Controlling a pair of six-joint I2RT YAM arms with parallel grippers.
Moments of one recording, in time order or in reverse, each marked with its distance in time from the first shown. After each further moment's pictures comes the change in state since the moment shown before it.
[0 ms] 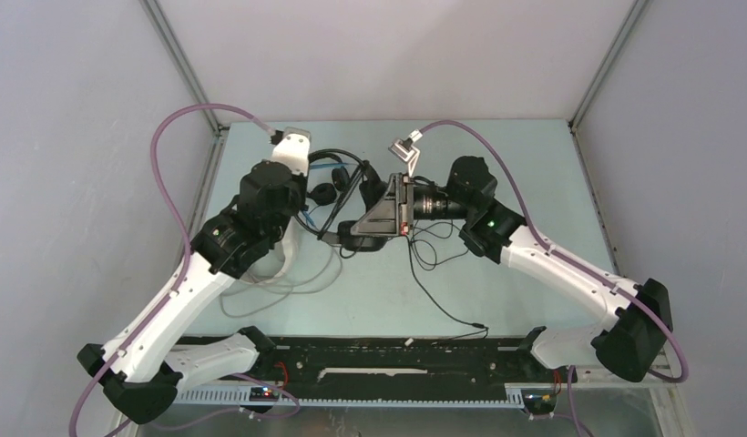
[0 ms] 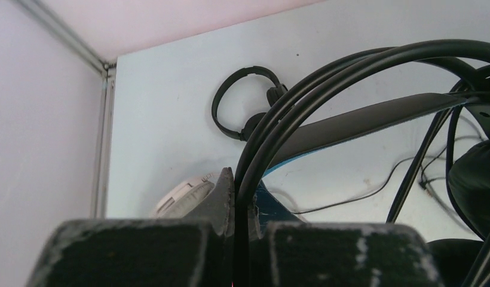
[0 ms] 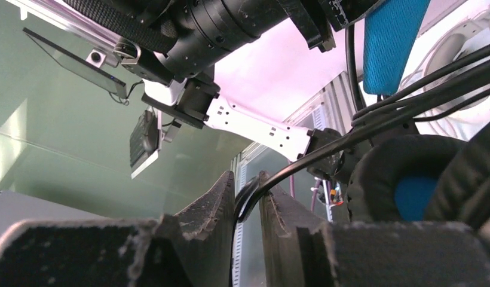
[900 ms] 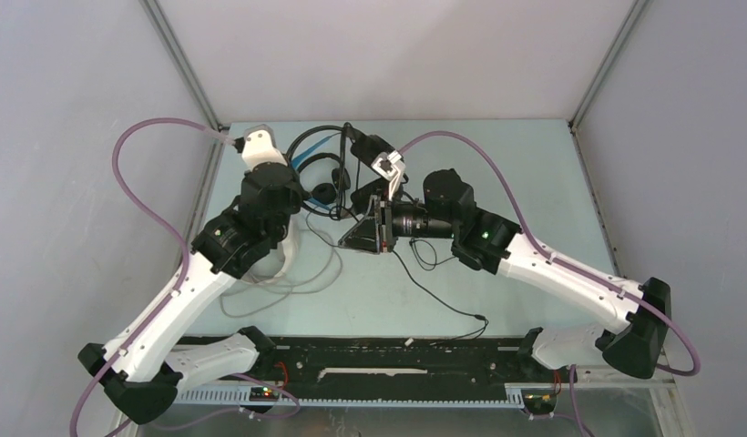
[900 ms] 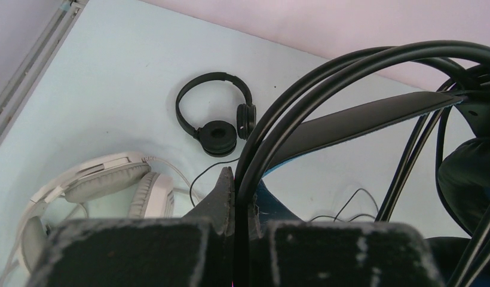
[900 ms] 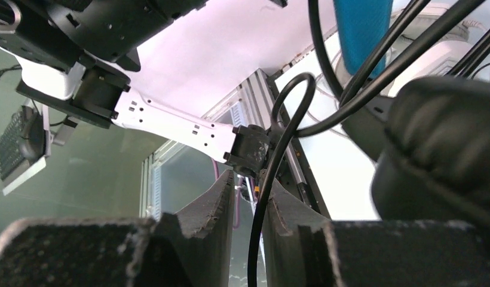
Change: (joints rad) left arm 0.003 -0.008 -0.024 0.025 -0.171 -0.539; right arm 0.167 0.013 0.098 -0.311 0.341 -0.369
